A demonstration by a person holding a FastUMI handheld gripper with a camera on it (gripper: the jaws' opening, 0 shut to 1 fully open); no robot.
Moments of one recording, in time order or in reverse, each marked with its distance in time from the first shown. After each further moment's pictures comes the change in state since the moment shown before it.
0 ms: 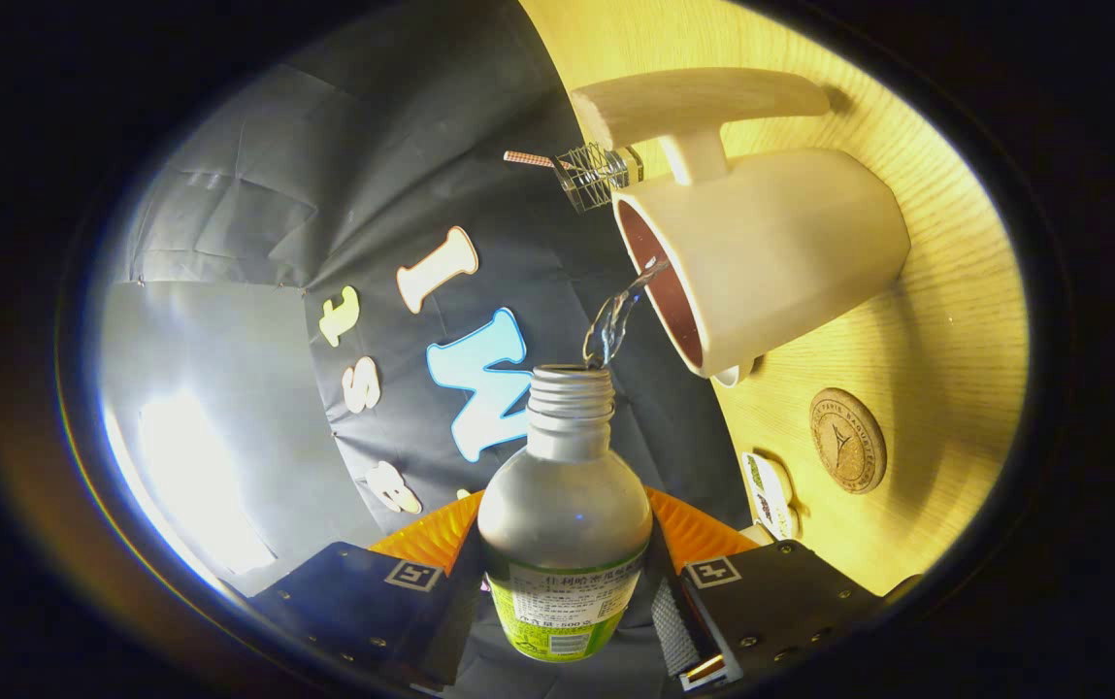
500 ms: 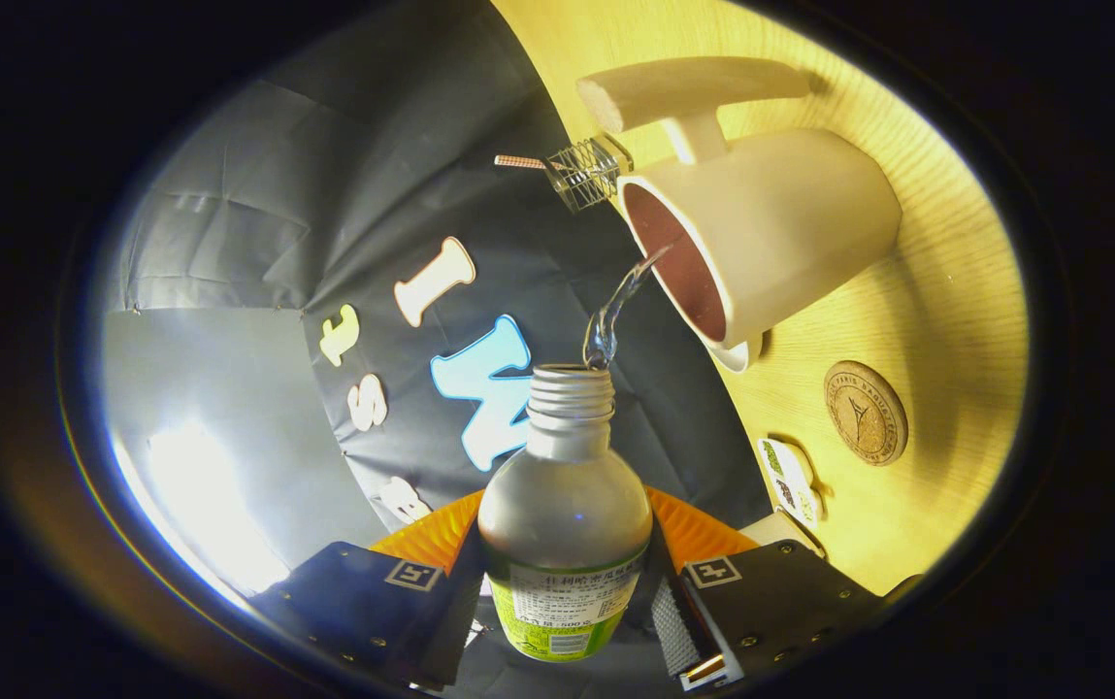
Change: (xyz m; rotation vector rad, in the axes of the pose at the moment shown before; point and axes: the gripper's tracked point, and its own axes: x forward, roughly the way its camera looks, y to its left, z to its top) arm 0.004 0.012 -0.001 0.085 -0.033 -0.007
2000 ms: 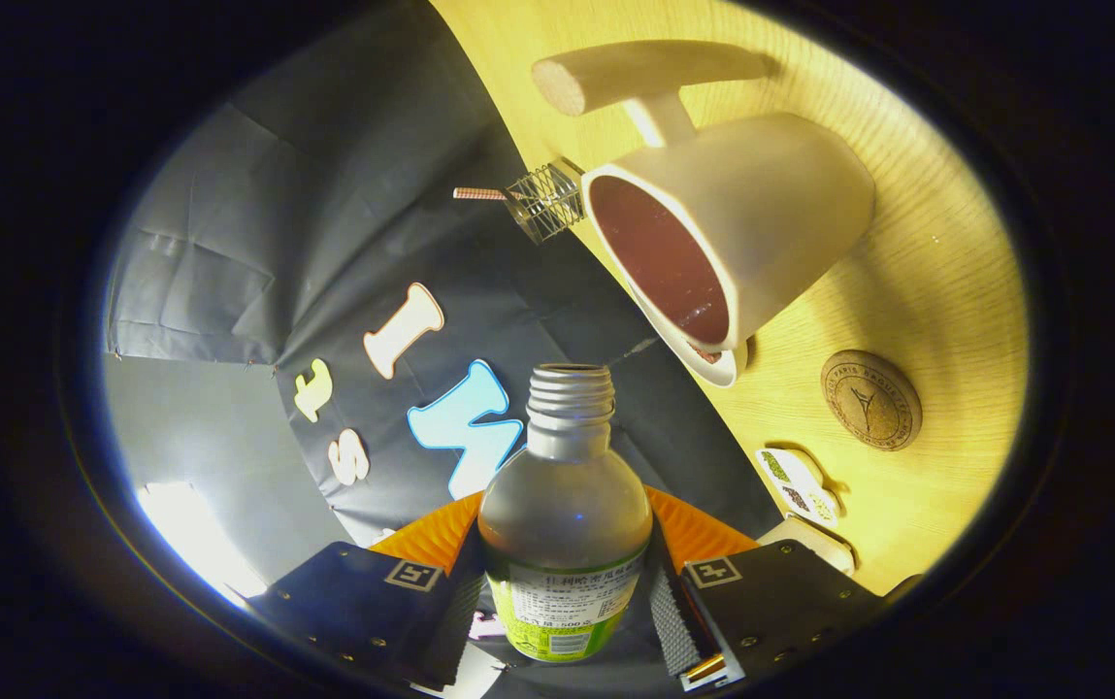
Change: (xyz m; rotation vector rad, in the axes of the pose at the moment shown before) arm 0.031 0.001 0.004 0.086 -0.120 -0.071
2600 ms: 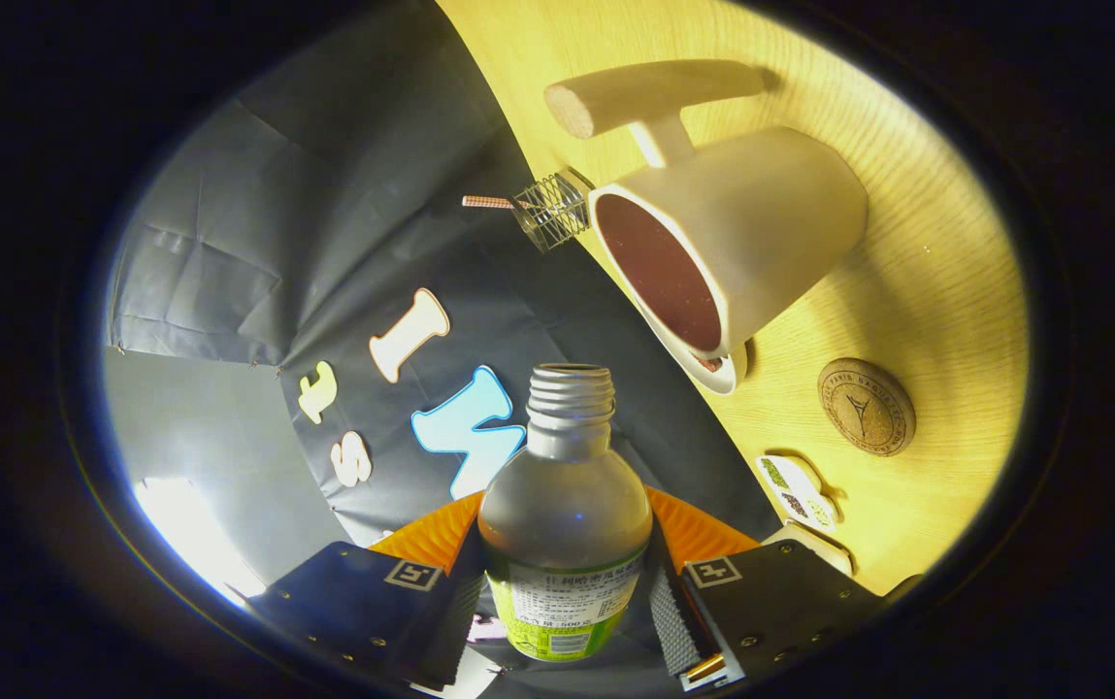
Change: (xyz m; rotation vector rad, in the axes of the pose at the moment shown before) arm -0.004 0.000 0.005 0.001 -0.030 0.011
